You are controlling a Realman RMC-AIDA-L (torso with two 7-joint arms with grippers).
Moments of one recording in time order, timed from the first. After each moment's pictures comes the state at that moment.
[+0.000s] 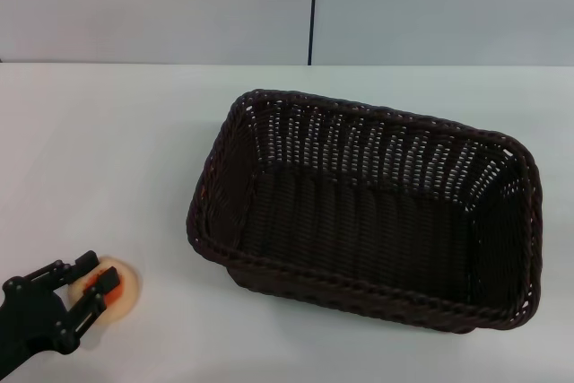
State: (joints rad) left arm -0.08 -2.06 0.41 0.27 1.89 1.57 -0.74; right arm 0.34 2.06 -0.39 -0.45 -1.15 -1.49 1.28
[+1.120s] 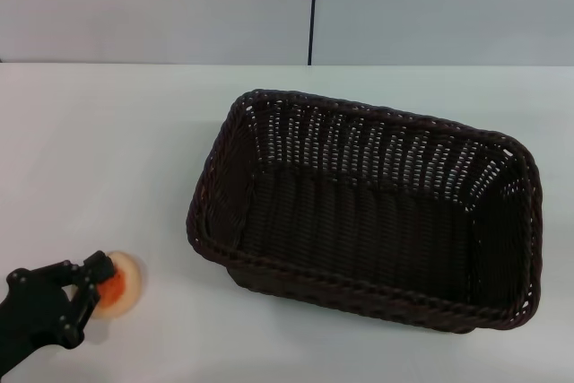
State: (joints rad) left arm -0.09 -2.06 0.40 0.26 1.89 1.60 -0.71; right arm 0.34 2.06 -0.38 -0.45 -1.14 -1.49 1.28
